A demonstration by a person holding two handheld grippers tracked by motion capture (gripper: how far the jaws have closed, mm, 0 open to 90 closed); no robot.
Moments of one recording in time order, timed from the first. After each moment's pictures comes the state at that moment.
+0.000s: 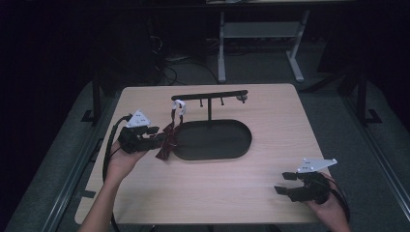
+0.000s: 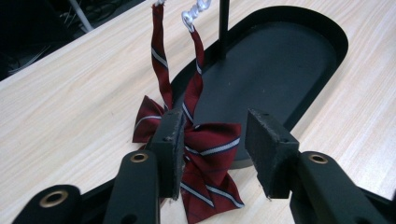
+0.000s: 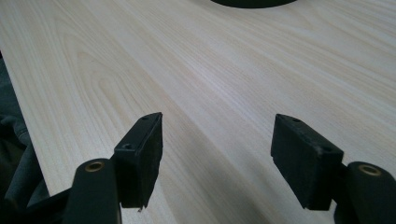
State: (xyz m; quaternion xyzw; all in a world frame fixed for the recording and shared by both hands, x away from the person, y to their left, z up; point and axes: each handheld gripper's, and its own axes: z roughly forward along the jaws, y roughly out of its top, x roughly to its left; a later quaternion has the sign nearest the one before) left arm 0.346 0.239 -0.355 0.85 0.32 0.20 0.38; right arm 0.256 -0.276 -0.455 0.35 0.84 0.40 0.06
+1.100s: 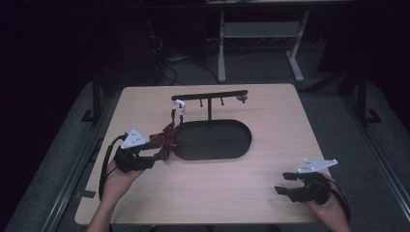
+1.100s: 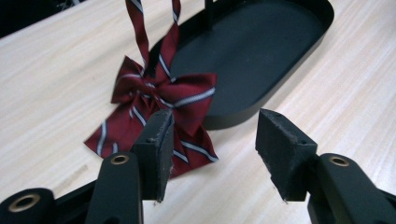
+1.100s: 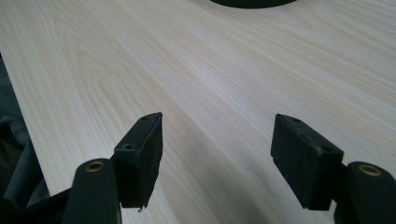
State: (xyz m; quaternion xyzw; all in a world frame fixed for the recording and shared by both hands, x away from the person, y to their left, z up) left arm 0.306 0.251 -0.388 0.84 0.34 0.19 0.38; right arm 0.255 -0.276 -0.454 0.35 0.84 0.40 0.06
